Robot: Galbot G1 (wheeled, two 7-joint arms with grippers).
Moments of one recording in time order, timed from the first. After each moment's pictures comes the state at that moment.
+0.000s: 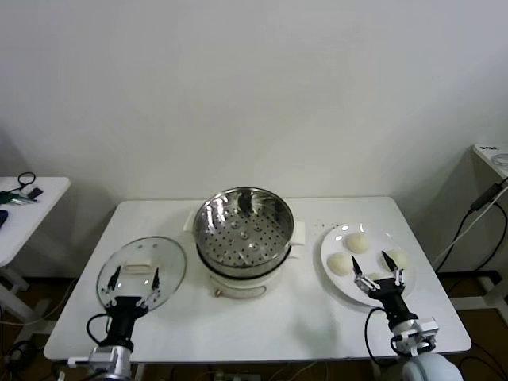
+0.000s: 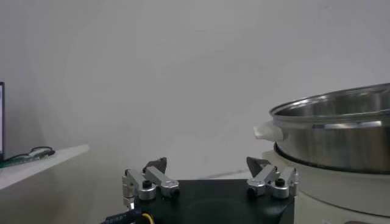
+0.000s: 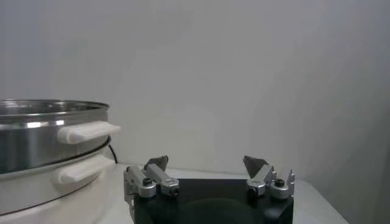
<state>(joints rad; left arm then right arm) 1.58 -1.53 -0.74 -1.93 0.06 -0.14 0.08 -1.43 1.22 0.62 1.76 0.30 0.12 -0.18</state>
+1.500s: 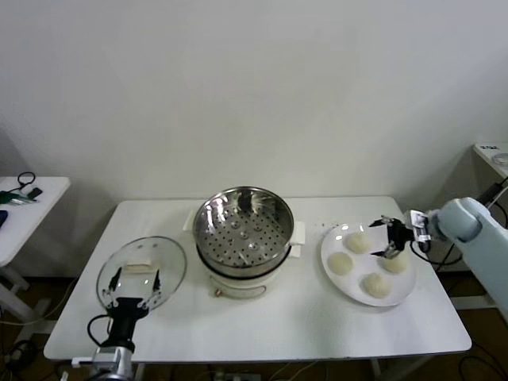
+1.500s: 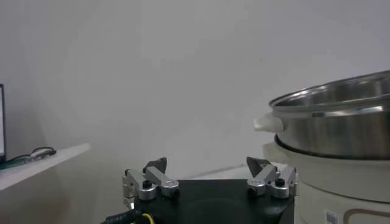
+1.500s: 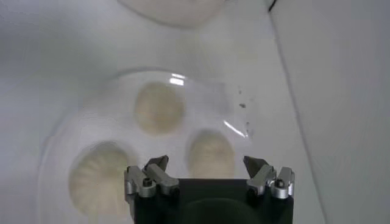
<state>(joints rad) 1.58 -1.50 -0.72 -1.91 0.09 -0.14 0.04 -0.17 0.72 -0.35 1.02 -0.18 0.04 -1.14</state>
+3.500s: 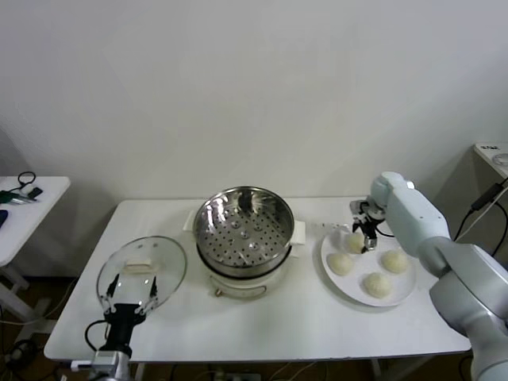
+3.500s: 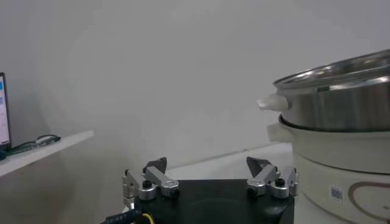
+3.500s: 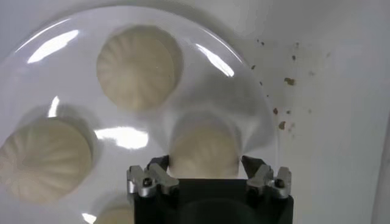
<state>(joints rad) 1.59 -1.49 -0.73 -1.87 0.09 -0.15 0.03 0.05 1.21 -0.42 0.33 -0.63 0.20 -1.18</state>
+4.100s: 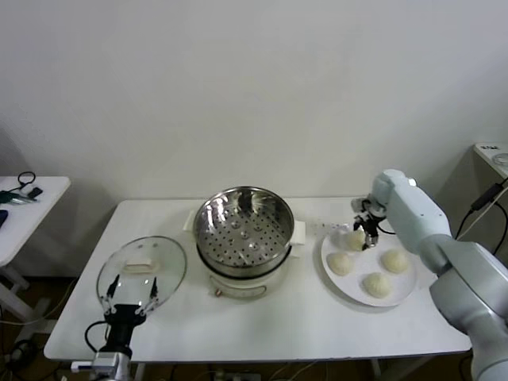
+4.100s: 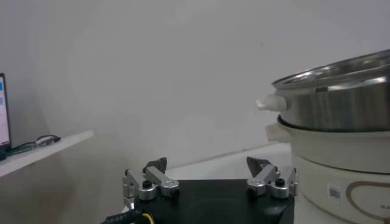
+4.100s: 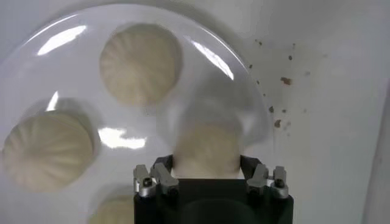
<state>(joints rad) 1.60 -1.49 -0.73 -1.87 0.09 -0.15 0.03 0.08 1.17 -0.45 0.39 -0.58 0.23 -1.22</state>
